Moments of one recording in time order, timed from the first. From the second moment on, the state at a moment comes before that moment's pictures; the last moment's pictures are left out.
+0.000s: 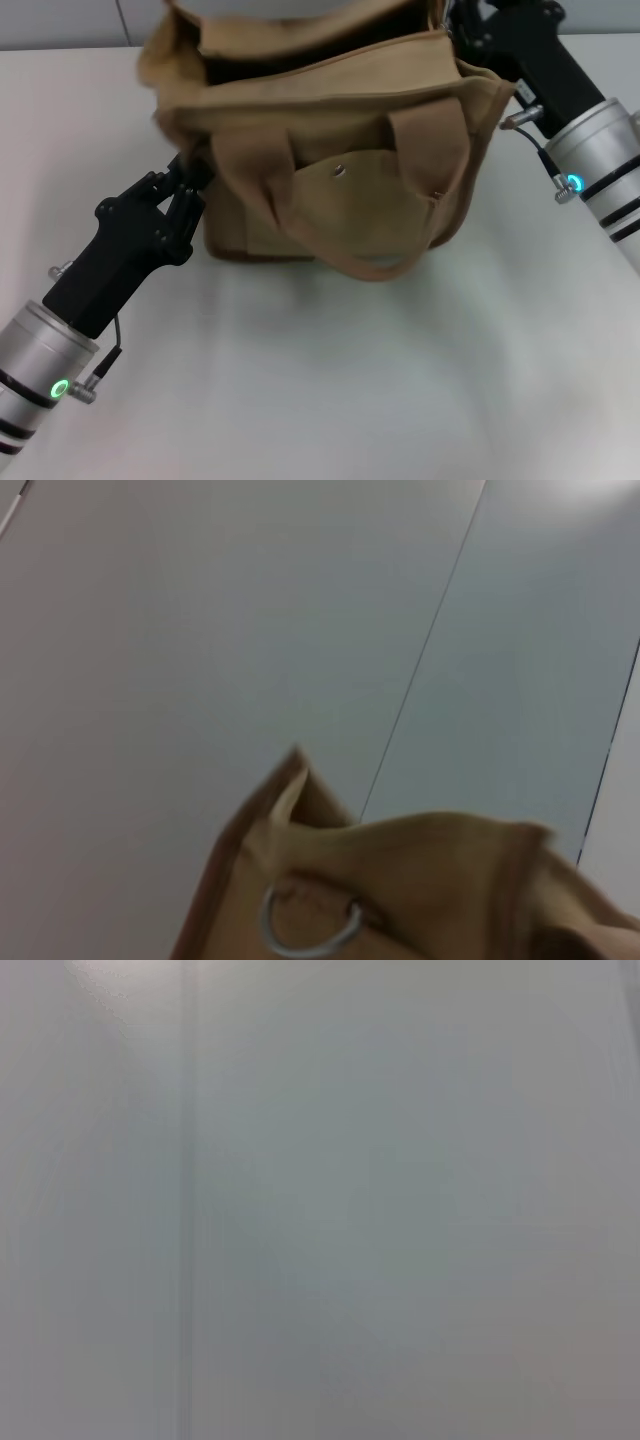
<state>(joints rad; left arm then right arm) -0.39 -2.08 0.27 -0.17 1.66 1.60 -0.59 0.68 2.09 0.27 0.17 -1.88 -1.34 0.32</state>
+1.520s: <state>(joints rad) -0.32 -1.93 0.87 0.40 1.71 1.99 -0.97 0.51 2.08 -0.52 -0.45 -2.05 -2.03 1.04</state>
